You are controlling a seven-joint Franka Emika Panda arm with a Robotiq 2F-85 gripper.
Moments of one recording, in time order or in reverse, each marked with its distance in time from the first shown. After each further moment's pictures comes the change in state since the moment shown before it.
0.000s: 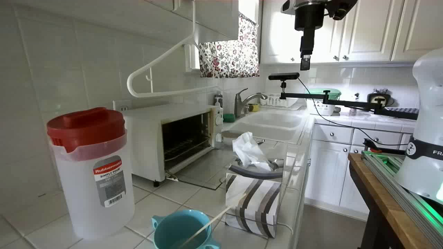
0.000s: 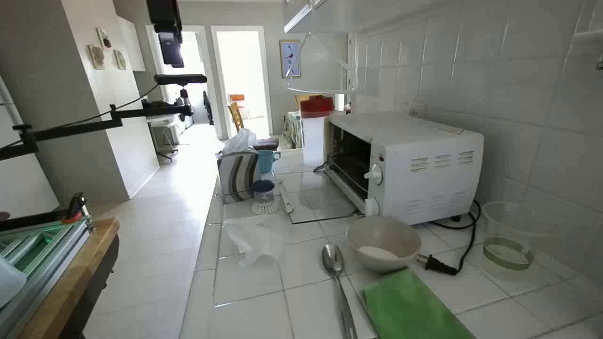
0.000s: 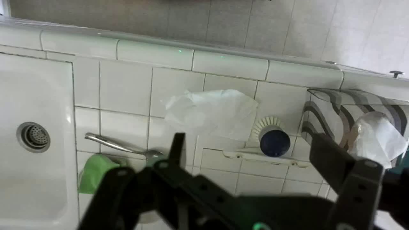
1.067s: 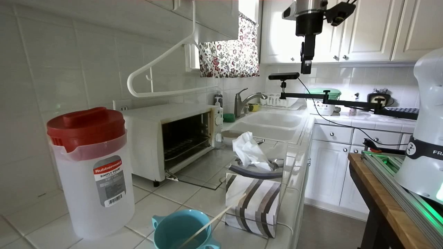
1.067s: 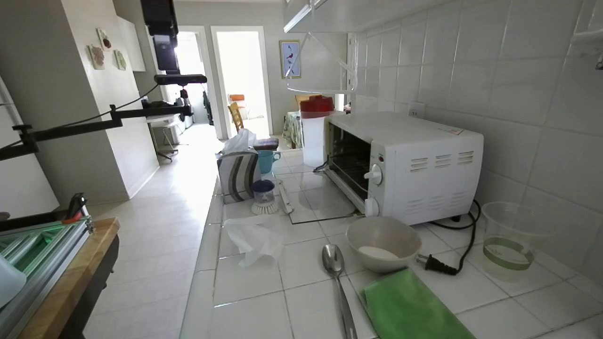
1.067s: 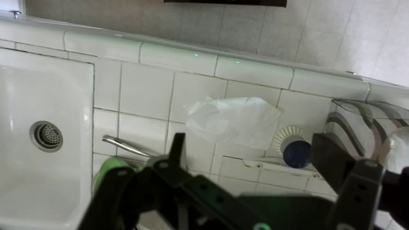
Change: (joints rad) arm -0.030 -0.002 -0.058 -0.027 -0.063 0.013 -0.090
